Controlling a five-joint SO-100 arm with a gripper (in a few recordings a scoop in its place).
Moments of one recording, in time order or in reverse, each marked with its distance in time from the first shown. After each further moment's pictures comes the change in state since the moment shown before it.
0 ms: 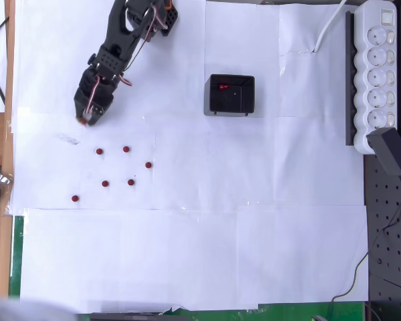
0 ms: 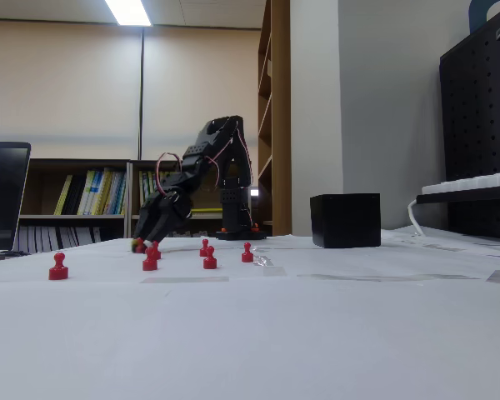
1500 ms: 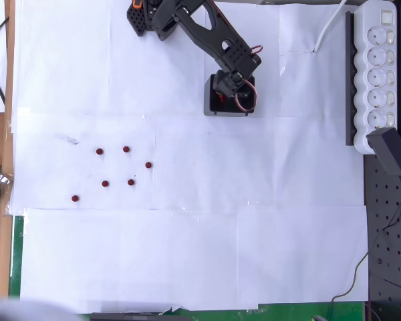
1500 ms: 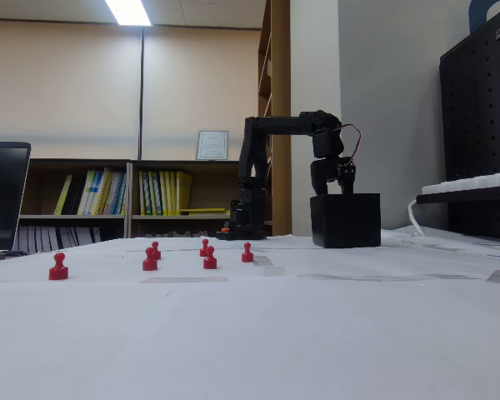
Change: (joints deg) arm -72.2 10.0 34.6 43.5 -52.2
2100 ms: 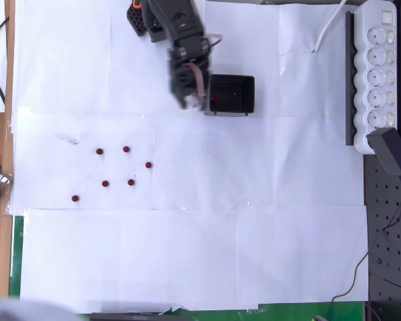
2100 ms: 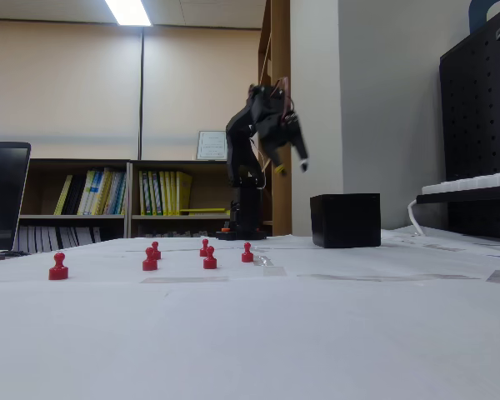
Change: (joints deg) arm 37.4 -30.2 -30.1 -19.6 31.6
